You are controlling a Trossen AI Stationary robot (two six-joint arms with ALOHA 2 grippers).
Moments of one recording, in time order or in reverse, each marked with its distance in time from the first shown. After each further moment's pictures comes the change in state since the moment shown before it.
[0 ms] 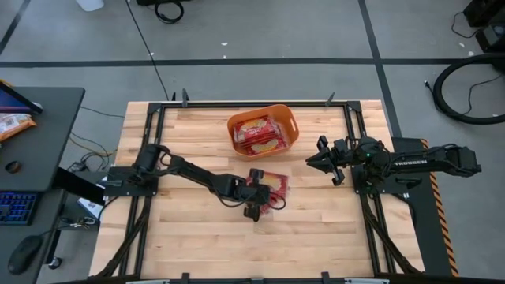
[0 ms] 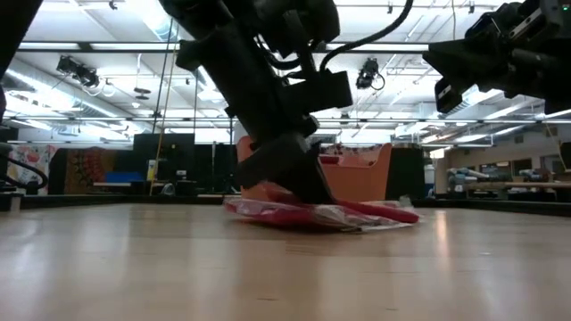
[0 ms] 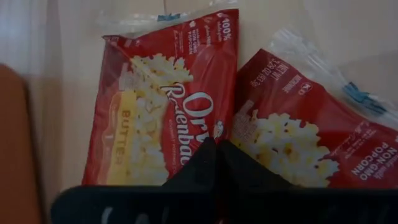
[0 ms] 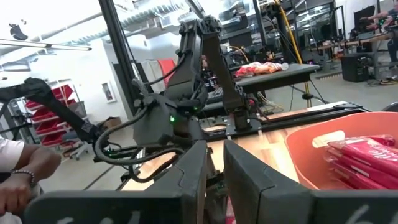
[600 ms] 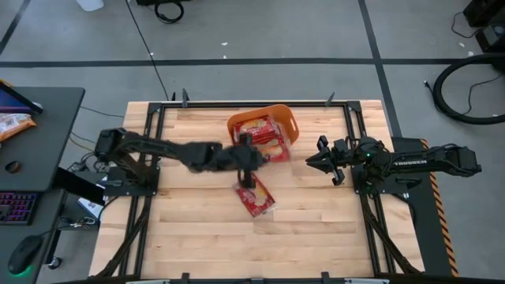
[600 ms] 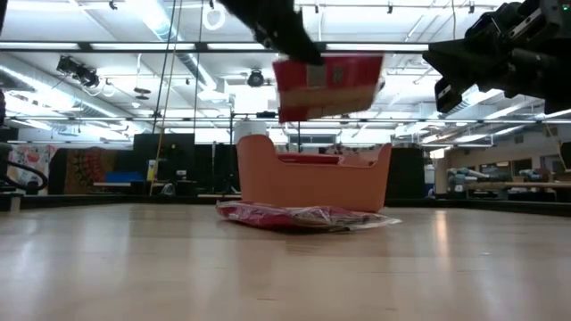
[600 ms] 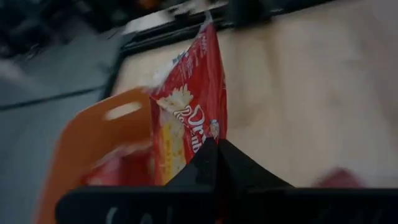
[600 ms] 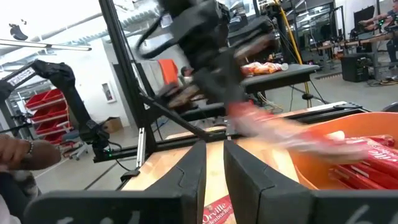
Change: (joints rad) left arm 0.142 -0.420 -0.001 -0.047 -0.019 0.055; right arm 0.000 0.000 0.001 0.000 0.000 0.000
